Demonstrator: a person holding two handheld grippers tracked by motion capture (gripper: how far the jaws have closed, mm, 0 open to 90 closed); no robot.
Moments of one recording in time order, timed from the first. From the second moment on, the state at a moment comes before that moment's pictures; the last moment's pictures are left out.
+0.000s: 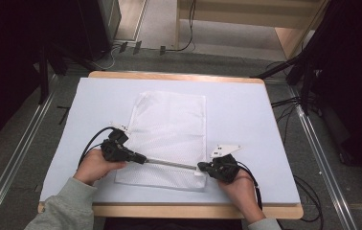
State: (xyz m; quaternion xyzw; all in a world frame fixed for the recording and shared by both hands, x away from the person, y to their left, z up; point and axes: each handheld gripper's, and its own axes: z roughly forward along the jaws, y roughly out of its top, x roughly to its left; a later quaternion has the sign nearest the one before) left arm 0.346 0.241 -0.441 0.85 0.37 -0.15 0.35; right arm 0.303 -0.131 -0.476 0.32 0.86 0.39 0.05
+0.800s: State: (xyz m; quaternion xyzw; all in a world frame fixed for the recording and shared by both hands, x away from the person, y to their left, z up) left arm 0.323 0.333 -0.441 0.81 0.45 -0.11 0.36; right arm 0.313 -0.131 -0.474 0.30 0.88 0.38 0.03
